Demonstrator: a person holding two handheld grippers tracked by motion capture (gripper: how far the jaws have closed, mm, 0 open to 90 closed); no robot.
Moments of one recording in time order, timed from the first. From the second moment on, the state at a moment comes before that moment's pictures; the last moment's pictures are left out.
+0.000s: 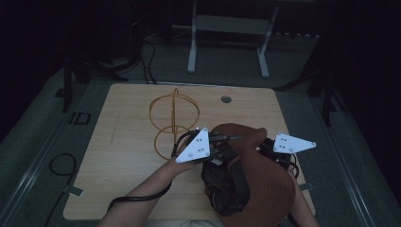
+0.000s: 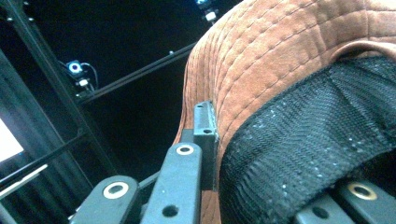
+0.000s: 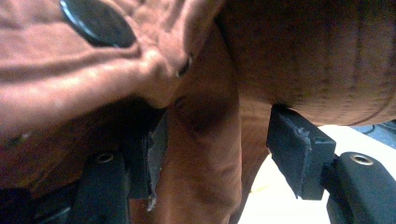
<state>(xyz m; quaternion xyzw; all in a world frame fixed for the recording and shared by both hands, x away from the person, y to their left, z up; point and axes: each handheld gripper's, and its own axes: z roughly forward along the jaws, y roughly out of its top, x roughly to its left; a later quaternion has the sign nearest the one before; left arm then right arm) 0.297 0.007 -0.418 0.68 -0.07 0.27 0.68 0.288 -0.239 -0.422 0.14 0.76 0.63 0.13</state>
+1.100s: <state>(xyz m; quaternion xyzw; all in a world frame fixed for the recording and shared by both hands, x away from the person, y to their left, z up) 0.301 0.010 -0.398 0.70 0.00 0.27 0.66 0.291 -0.249 -0.411 0.14 0.74 0.64 0.14</state>
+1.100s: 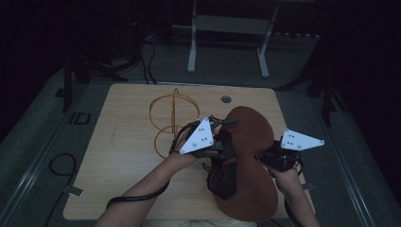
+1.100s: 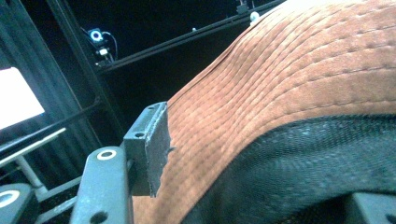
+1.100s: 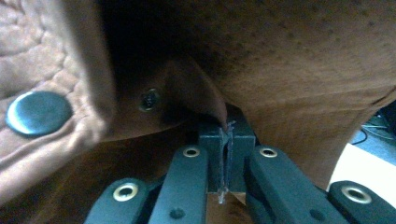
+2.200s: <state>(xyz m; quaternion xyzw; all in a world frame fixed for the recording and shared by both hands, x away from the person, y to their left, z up) 0.279 0.081 -0.387 0.73 0.13 0.31 0.59 0.297 -0.275 -0.394 0.17 0.71 0.66 0.17</state>
